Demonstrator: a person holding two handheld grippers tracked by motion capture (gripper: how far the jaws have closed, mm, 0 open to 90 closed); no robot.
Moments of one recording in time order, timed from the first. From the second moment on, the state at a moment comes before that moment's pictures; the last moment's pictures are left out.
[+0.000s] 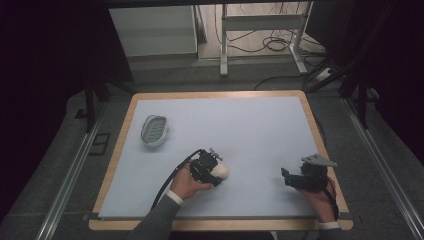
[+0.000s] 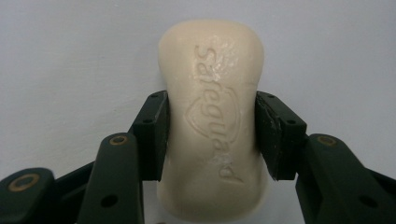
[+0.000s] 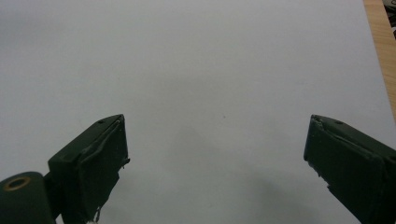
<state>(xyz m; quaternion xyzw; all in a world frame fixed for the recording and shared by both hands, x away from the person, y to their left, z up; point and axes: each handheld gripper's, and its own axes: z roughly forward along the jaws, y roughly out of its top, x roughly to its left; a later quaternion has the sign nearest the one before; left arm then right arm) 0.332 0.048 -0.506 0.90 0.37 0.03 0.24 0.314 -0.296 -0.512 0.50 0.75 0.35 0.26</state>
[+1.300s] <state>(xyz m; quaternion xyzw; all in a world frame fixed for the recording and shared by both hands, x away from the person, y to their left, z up) 0.354 0.101 -0.483 0.88 0.41 0.03 0.24 0.315 -0.299 -0.512 0.51 0.74 0.35 0.27</state>
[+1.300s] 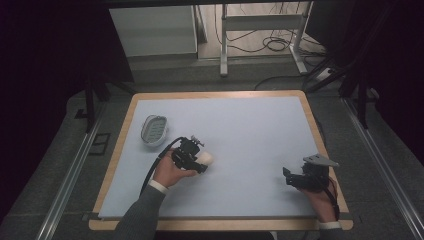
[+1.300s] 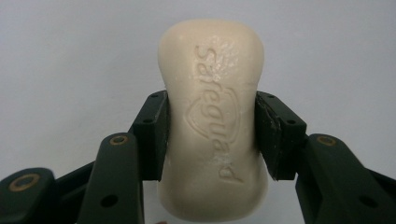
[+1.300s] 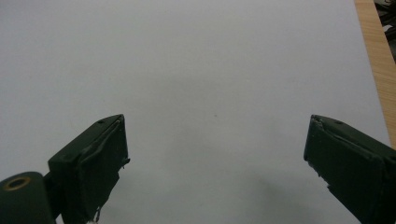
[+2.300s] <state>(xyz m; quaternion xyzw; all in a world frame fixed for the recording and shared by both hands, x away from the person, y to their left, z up) 0.371 0.147 -0.464 0.86 0.44 0.05 0.25 0.316 -0.297 -0.516 0.51 0.75 0.34 0.26</state>
